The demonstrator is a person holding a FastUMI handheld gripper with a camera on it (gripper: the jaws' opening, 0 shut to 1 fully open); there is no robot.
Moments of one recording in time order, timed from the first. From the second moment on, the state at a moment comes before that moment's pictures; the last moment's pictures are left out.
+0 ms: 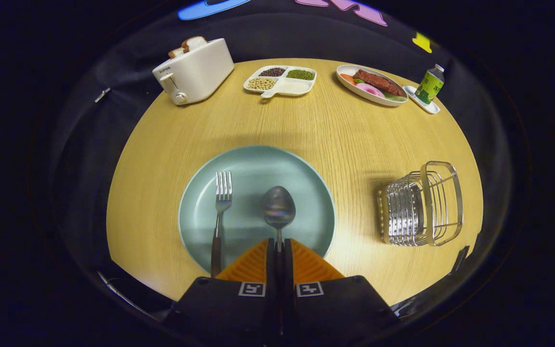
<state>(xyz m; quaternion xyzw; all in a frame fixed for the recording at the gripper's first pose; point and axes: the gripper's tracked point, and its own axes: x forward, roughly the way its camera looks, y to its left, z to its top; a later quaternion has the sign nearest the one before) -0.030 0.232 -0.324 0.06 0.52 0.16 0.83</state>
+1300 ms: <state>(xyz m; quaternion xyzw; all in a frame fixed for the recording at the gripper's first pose) -0.011 0.036 -0.296 -0.09 0.64 0.22 0.73</state>
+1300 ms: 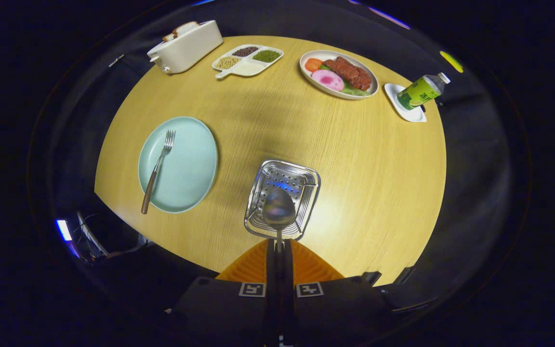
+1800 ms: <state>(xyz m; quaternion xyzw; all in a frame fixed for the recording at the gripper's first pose) 0.012 0.031 -0.303 -0.07 0.64 0.19 0.74</state>
